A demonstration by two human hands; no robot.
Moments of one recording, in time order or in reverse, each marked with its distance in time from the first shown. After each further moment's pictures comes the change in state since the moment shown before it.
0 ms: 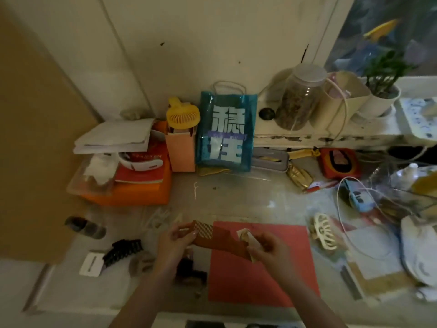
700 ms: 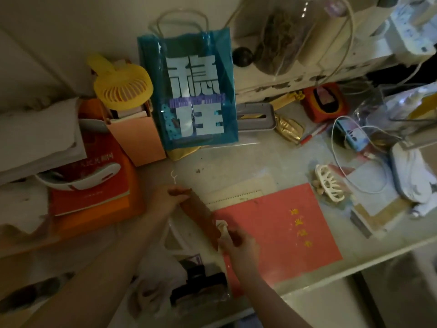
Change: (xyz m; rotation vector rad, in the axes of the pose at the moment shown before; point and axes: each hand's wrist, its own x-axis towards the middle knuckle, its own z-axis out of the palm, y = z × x) left_hand 0.221 0.003 0.009 0.612 -0.396 0.132; right_hand 0.047 0.037 0.153 0.098 0.457 0.373
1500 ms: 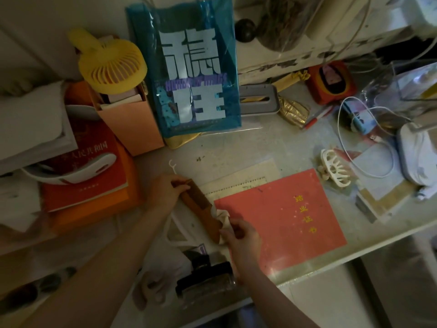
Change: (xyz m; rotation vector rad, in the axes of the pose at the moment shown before) left_hand 0.018 -0.024 0.003 0.224 0.034 0.160; right_hand -0.002 0.014 0.017 -0.034 0.099 0.056
